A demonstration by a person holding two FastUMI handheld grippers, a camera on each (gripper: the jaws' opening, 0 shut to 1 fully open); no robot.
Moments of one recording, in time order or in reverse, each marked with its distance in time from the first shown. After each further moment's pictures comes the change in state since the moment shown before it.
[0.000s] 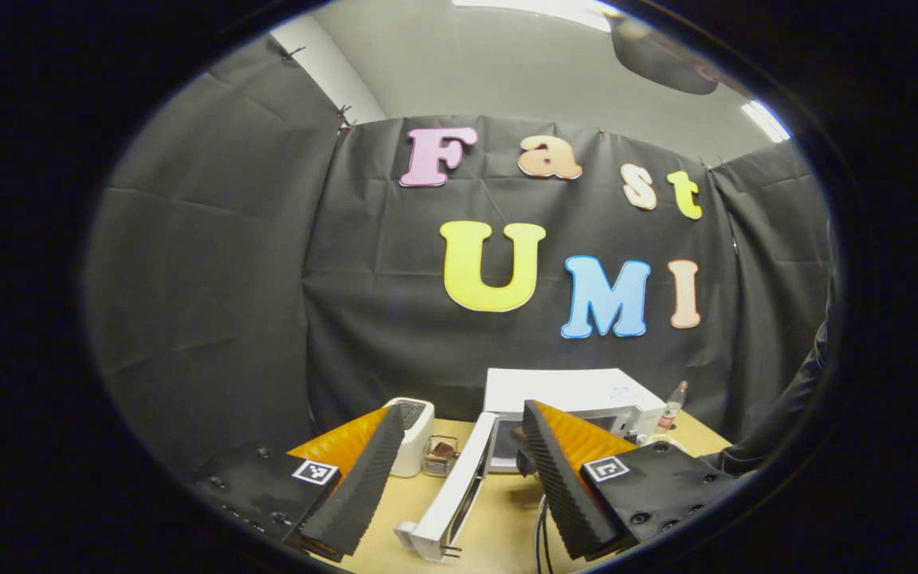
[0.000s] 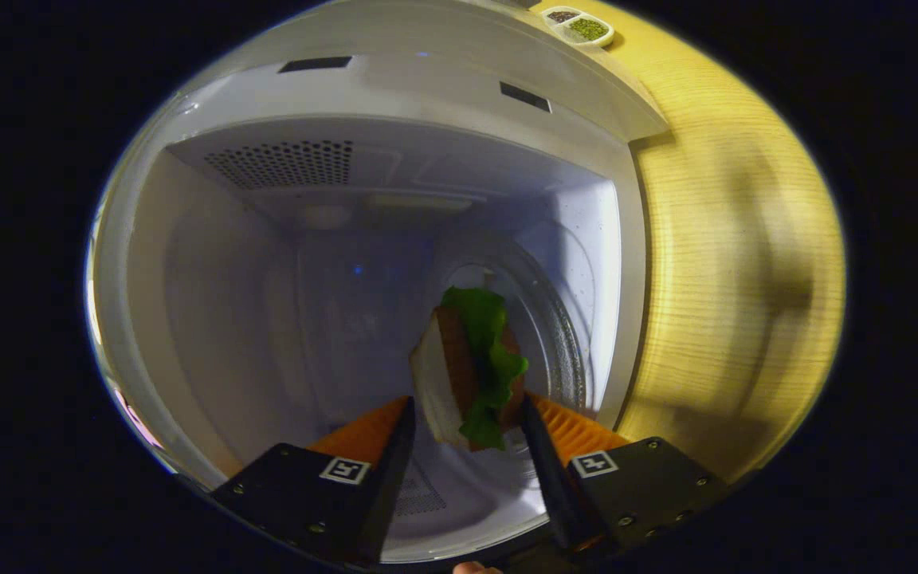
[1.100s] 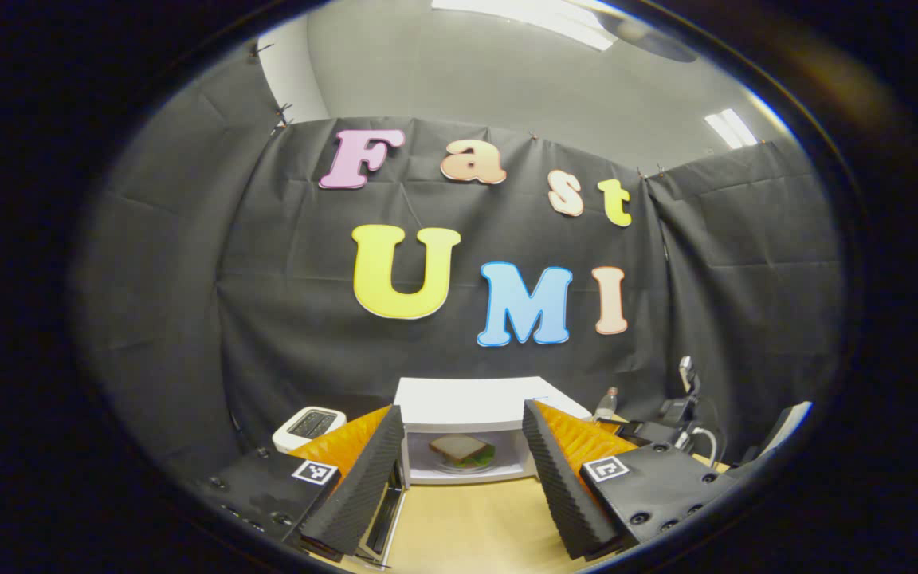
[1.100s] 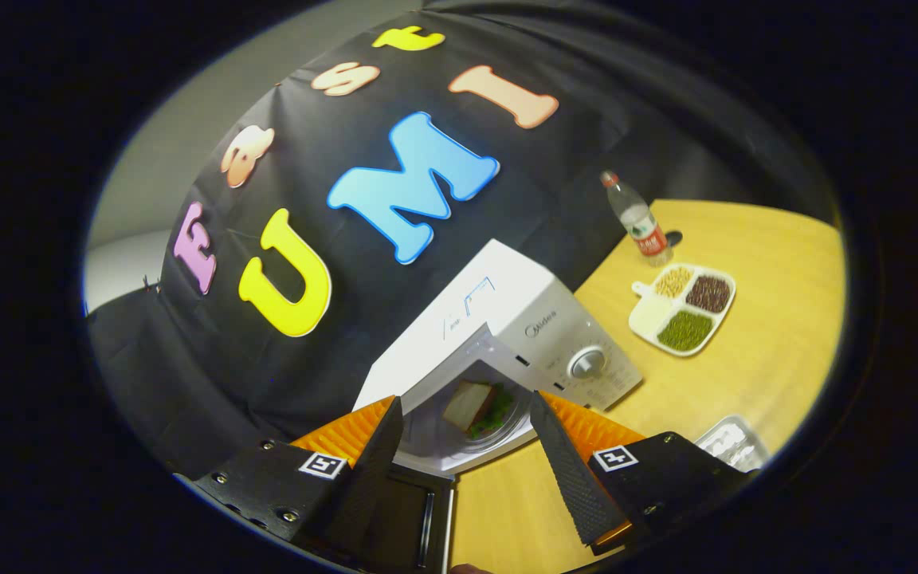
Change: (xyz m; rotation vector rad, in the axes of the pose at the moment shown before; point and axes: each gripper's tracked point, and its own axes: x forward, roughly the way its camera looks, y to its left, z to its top) left arm 0.023 -0.116 -0.007 0.014 -0.040 -0.273; right arm -0.275 0.079 0.136 -0.878 -0.011 0.231
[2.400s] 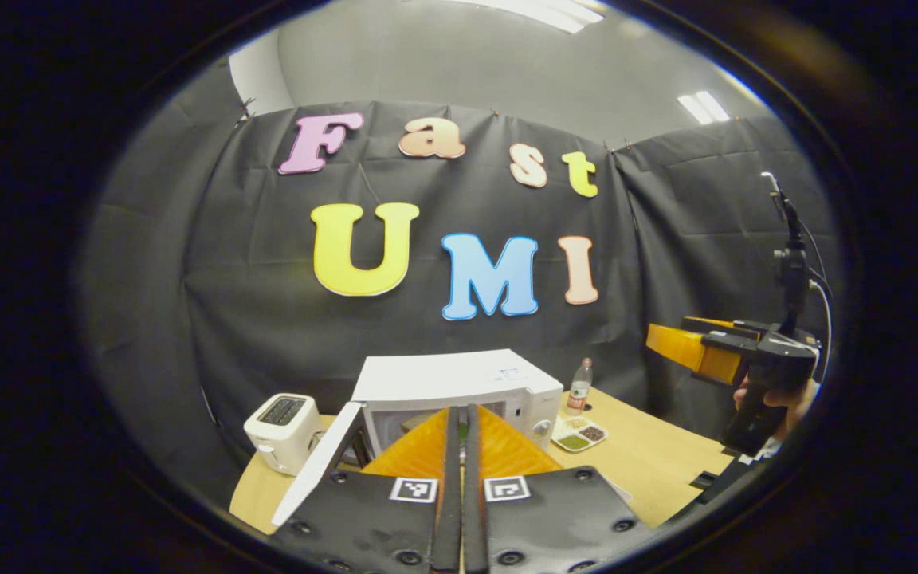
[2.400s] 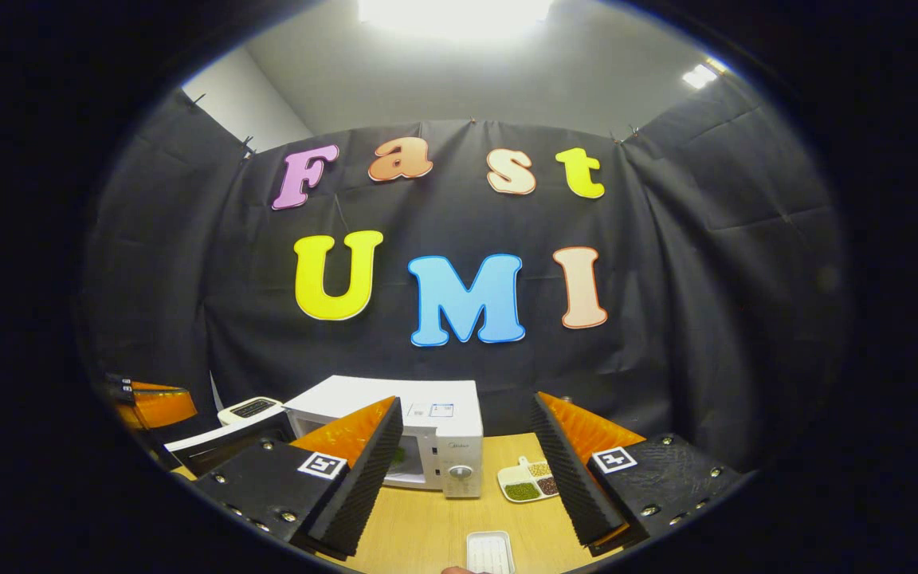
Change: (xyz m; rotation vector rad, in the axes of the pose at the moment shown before) left arm 0.001 -0.040 -0.055 0.031 0.119 -0.106; right arm -0.151 0.038 0.103 -0.698 -0.288 -0.096
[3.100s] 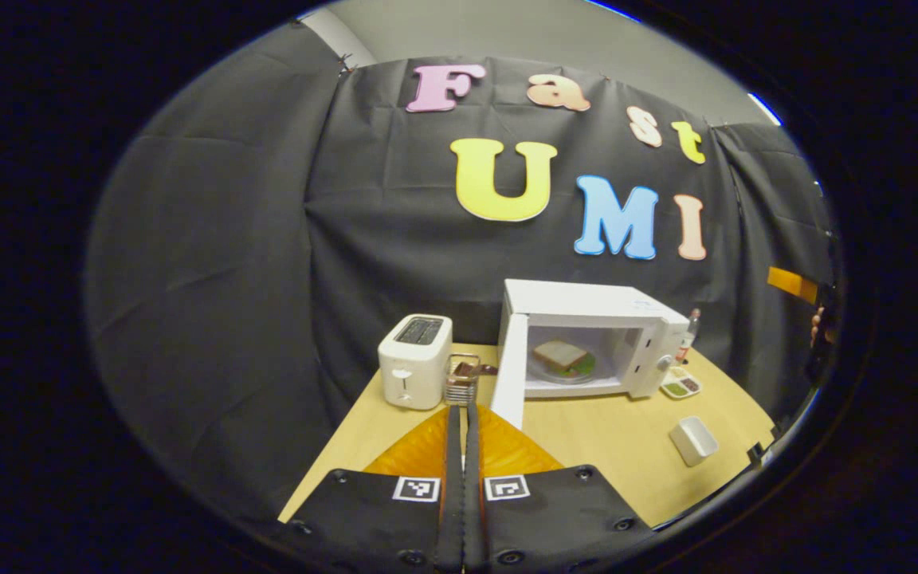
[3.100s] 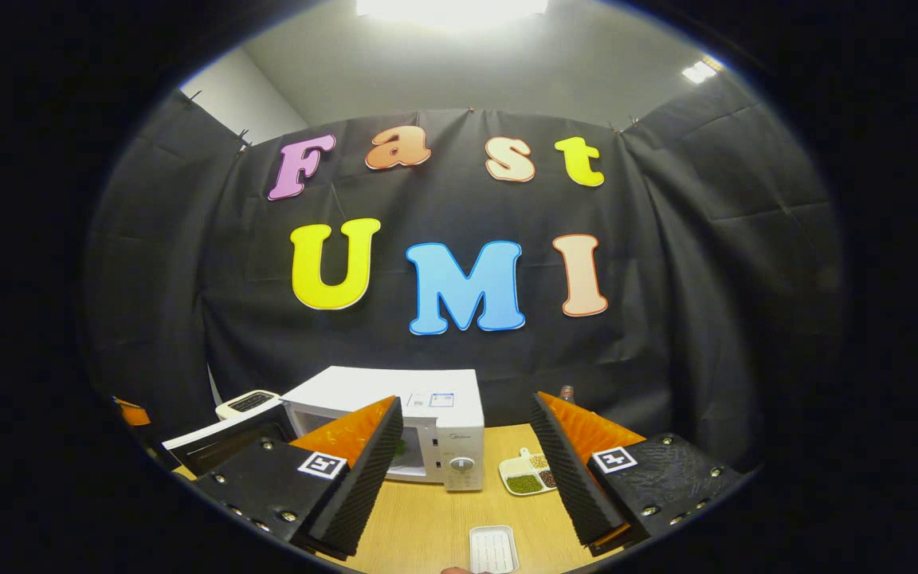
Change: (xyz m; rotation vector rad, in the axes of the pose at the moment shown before) left arm -0.108 0.216 -0.116 -0.079 0.201 0.385; right arm 0.006 -0.008 -0.009 0.007 0.034 -0.022
